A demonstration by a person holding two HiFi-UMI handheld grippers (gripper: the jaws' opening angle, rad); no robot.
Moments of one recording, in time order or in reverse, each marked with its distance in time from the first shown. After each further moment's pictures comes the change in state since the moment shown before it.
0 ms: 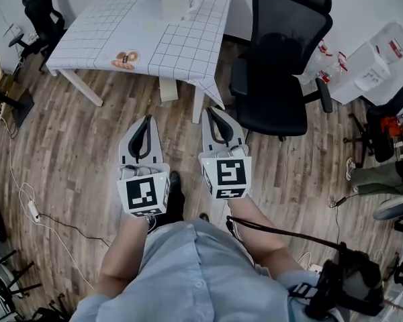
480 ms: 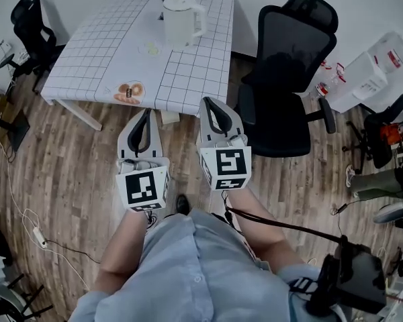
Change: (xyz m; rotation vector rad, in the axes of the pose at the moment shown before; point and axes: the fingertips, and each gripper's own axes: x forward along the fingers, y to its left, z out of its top) left arm 0.142 0.092 0.023 0.004 -0.064 -0.047; right arm 0.167 -0.013 0.056 -0.016 -0.057 -0.040
